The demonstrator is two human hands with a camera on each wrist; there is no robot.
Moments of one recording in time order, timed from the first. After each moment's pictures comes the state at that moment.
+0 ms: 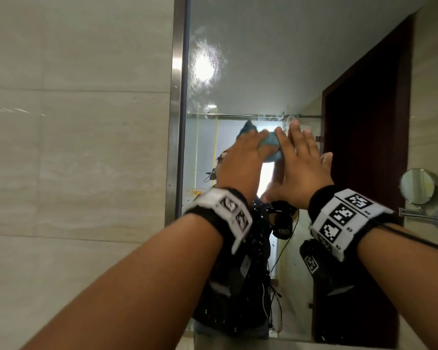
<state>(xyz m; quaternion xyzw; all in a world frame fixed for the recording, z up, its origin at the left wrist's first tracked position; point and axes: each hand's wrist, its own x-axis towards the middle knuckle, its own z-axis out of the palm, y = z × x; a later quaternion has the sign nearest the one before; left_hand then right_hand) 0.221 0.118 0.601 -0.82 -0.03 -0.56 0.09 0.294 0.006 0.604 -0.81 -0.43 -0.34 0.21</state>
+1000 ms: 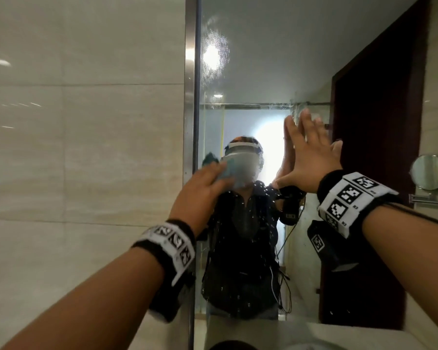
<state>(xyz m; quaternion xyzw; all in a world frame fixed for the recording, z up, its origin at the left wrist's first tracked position) 0.144 0.178 0.520 -0.83 -0.06 -0.55 0.10 0.291 0.007 0.602 -0.82 -0.42 -0.32 0.21</state>
